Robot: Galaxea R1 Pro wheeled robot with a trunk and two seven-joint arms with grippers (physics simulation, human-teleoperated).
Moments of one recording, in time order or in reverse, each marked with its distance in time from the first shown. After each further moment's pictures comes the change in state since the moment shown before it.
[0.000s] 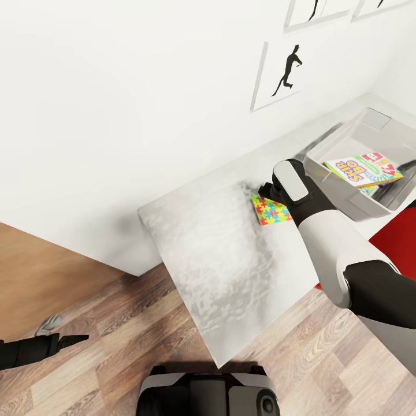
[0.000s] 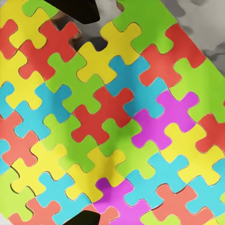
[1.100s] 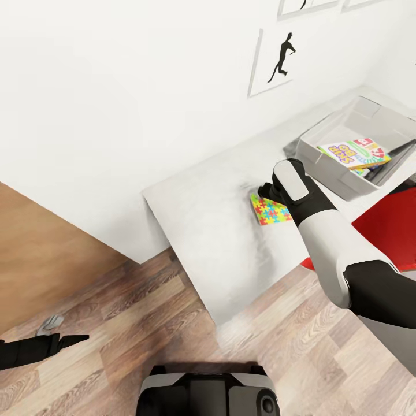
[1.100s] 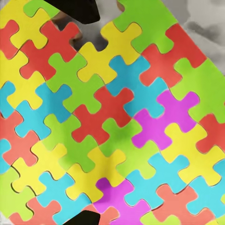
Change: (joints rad) left arm 0.000 -0.002 0.000 0.000 0.000 0.000 0.000; right arm 0.000 0.000 0.000 -0.004 -0.005 0.017 0.003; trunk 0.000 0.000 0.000
